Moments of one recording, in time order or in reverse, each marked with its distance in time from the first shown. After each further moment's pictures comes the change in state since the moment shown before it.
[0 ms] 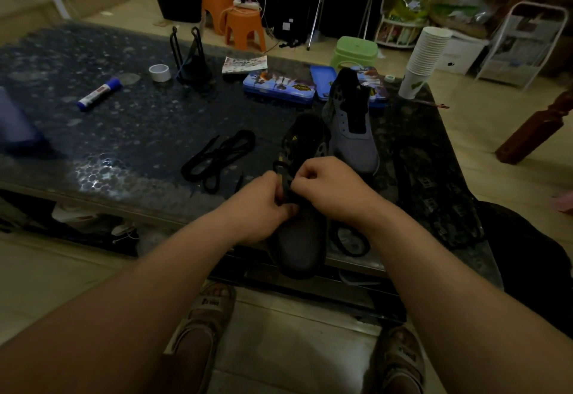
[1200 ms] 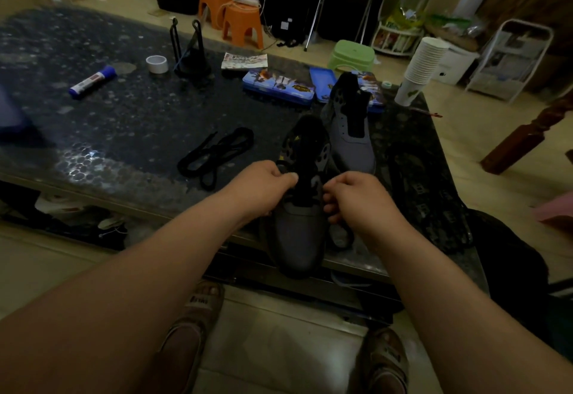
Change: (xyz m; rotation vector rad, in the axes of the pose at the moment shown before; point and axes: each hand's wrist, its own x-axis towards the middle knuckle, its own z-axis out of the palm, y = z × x) left_hand 0.023 0.009 -0.005 -0.407 0.048 -0.189; right_hand -0.027 0.013 -0.002 0.343 0.265 0.363
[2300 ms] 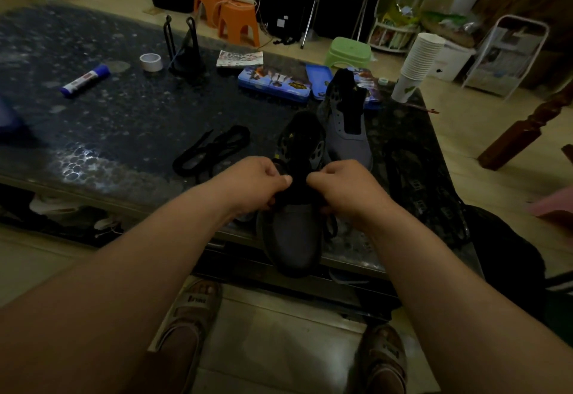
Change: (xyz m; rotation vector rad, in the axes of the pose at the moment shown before) left_hand -0.008 0.006 -0.010 0.026 -0.075 0.013; right_hand 0.020 -0.009 0.003 -0.179 -0.103 -0.085
